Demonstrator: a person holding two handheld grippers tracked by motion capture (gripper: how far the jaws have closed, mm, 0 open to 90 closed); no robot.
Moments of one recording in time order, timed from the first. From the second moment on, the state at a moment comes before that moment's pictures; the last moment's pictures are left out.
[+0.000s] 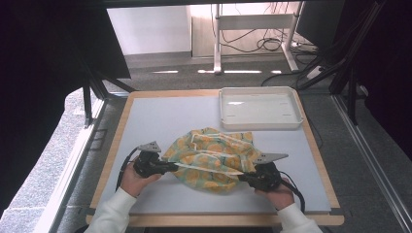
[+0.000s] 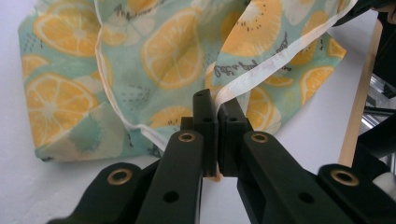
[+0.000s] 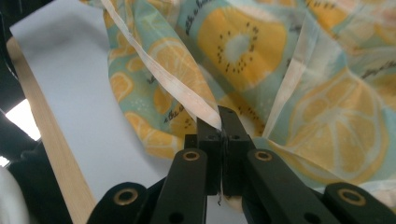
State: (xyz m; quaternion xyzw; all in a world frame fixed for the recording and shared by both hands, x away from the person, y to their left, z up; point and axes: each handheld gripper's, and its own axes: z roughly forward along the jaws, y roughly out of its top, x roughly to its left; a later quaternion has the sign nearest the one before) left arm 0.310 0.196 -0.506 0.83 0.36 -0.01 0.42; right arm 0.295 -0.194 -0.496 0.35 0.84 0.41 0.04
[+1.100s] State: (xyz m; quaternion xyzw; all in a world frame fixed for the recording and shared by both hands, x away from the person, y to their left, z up) left arm 0.300 0.214 -0.504 0.83 0.36 0.02 0.43; right arm 0.260 -0.215 -0.475 0.35 0.82 0.43 0.12
